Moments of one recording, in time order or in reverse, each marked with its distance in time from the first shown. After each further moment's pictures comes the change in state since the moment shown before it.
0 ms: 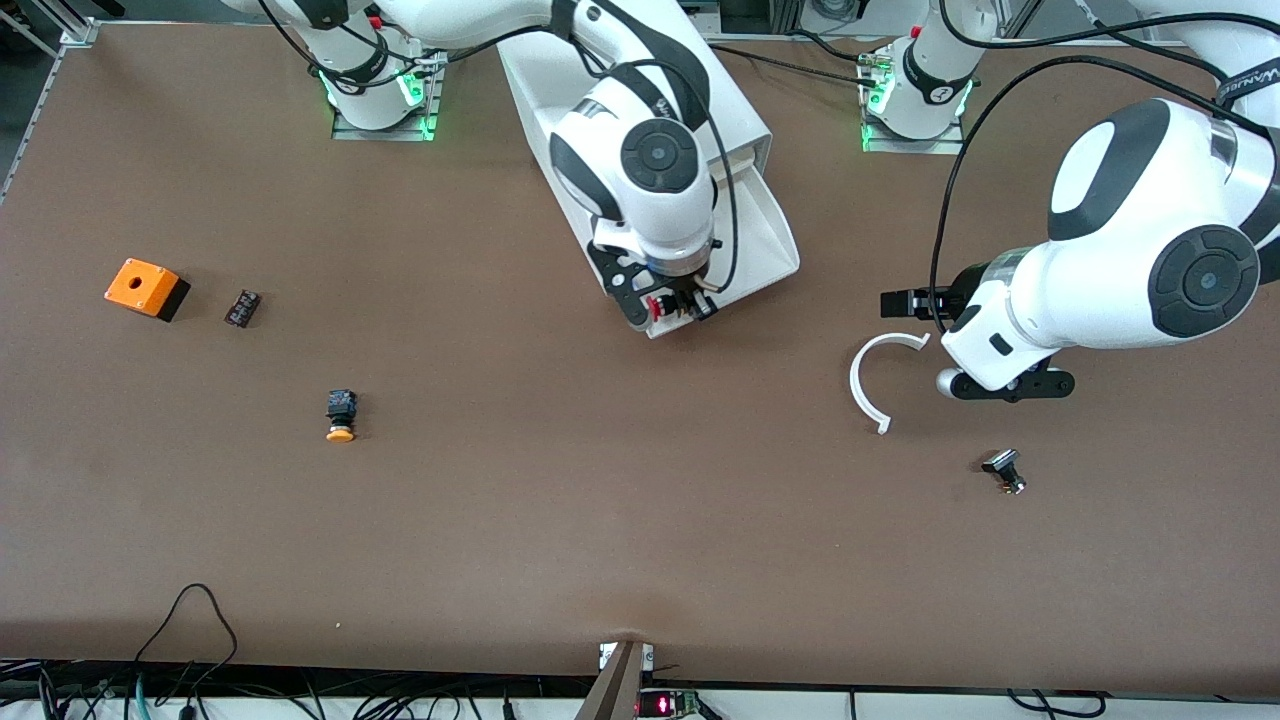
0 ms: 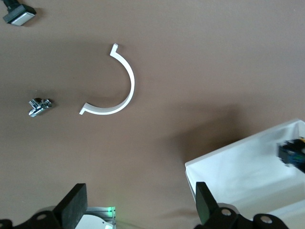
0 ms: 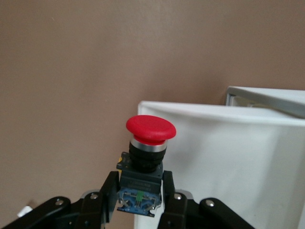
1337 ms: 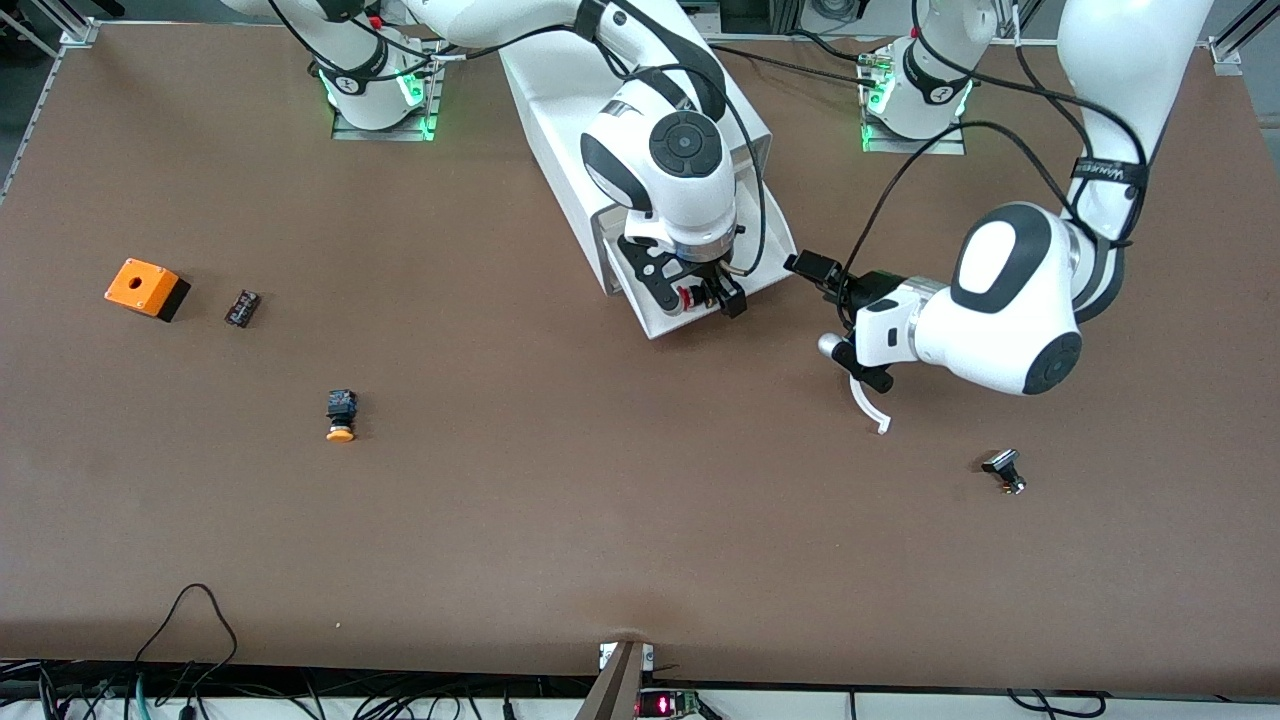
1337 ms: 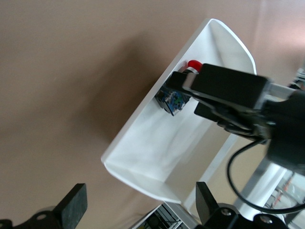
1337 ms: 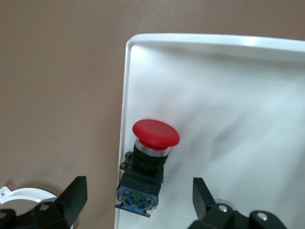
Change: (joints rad) left arm 0.039 -0.021 -0.044 -0.381 -0.409 0.168 0.499; right arm 0.087 0.016 0.007 -0.133 -0.015 0.183 0.016
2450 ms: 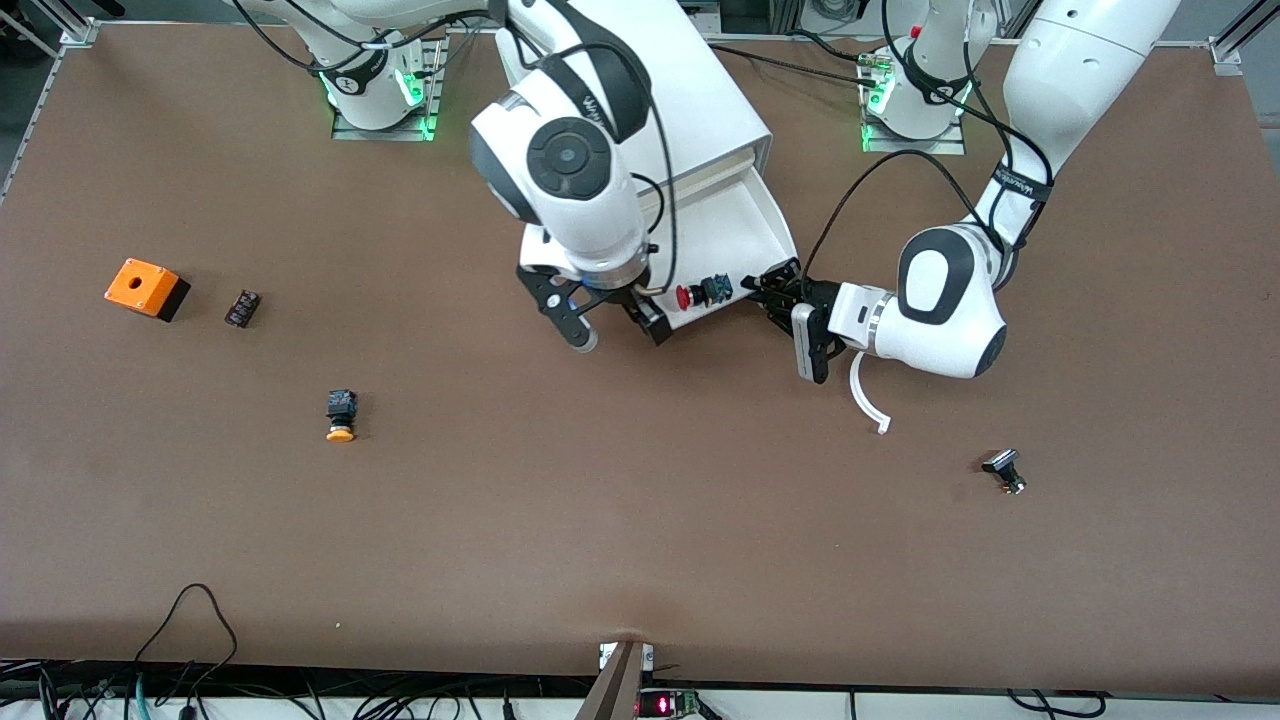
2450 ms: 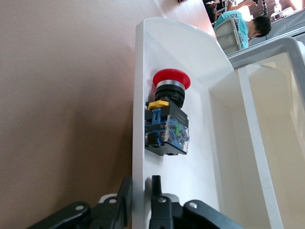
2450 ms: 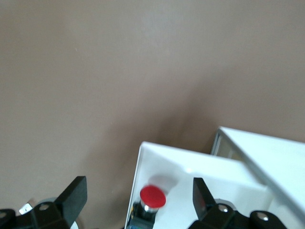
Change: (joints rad) left arm -0.014 0.086 0.016 -0.319 -0.418 0.377 0.984; right arm -0.147 -0.129 0.002 -0.004 0.000 -0.164 -0.197
